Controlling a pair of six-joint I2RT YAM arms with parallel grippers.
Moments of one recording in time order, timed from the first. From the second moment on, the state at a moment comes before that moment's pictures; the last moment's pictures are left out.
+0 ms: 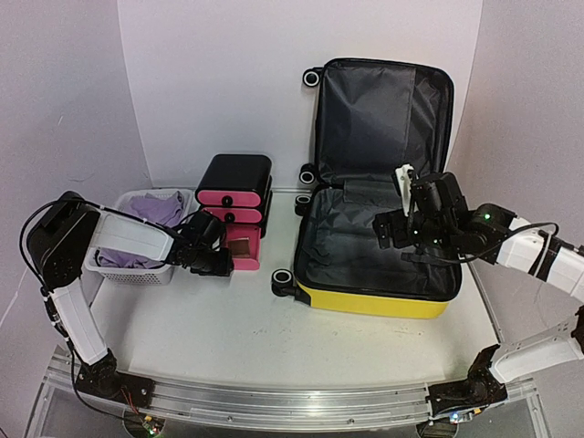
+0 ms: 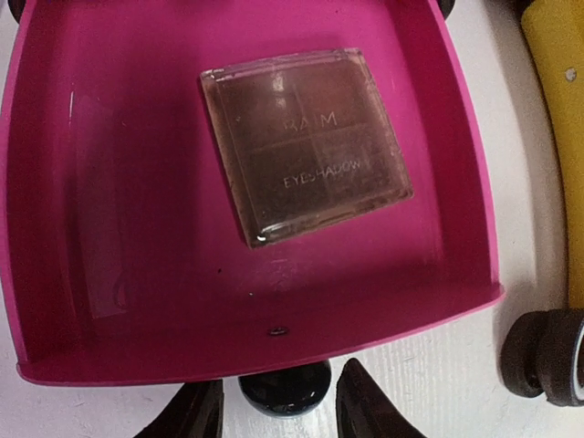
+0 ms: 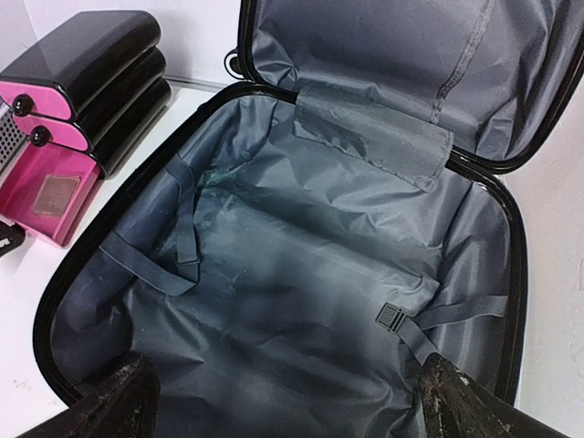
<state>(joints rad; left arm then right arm) -0.62 1.77 0.94 -0.10 -0.09 -0.49 0.76 1.19 1.01 -0.46 0.44 0.20</state>
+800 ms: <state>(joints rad) -0.60 1.85 1.01 -0.09 -0.05 -0.47 0.76 1.15 1.00 -0.47 0.47 0.19</state>
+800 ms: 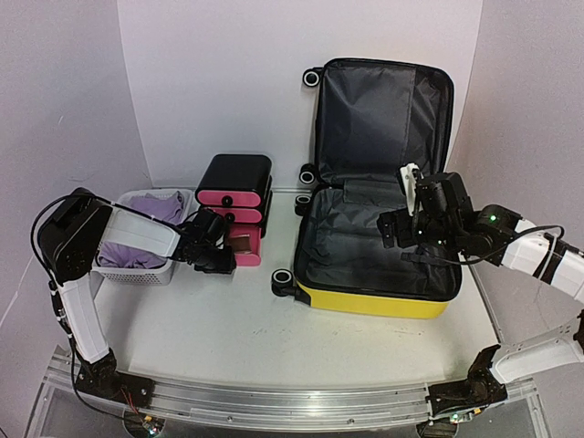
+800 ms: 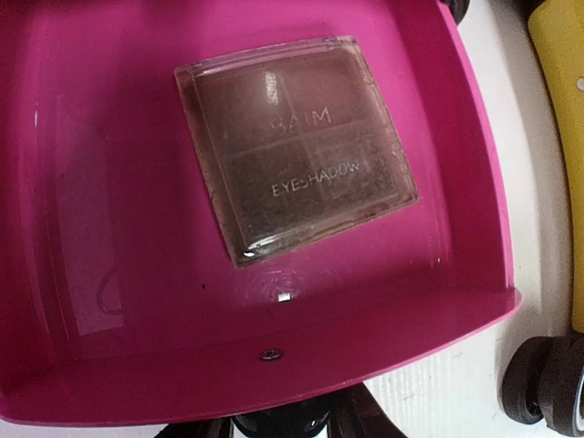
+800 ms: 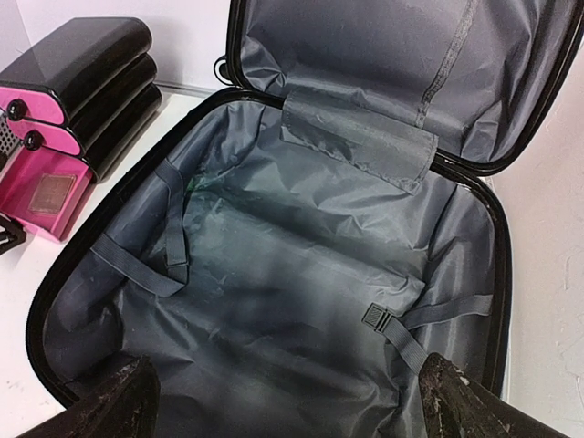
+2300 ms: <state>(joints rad) -0.56 1.85 1.01 0.00 -0.14 -0.44 0.76 1.16 1.00 -0.50 0.50 0.17</state>
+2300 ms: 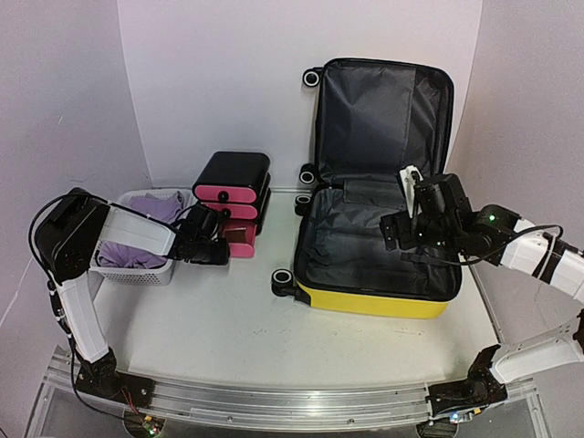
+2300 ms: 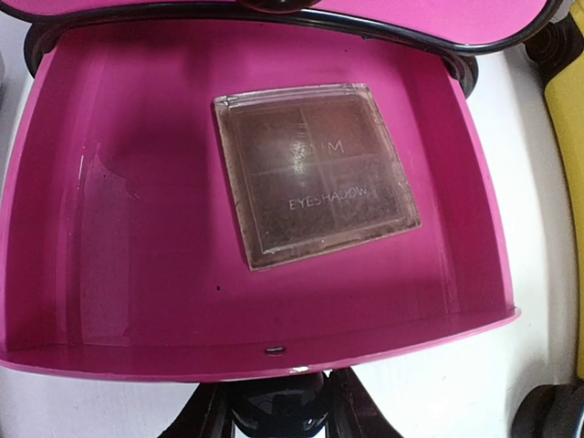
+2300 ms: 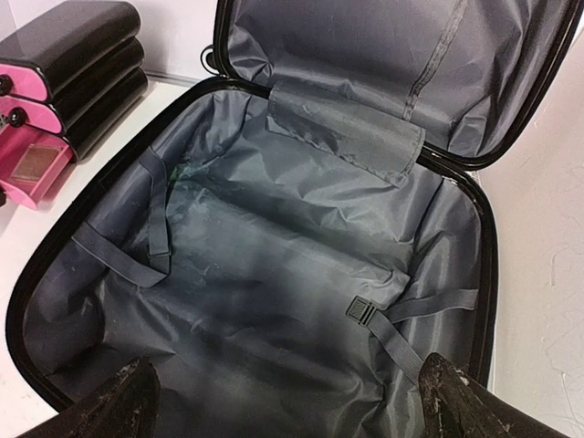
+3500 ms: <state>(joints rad) -0.54 1.73 0.72 0.40 -0.10 -0.71 0.76 1.14 1.00 -0.50 0.49 0.18</state>
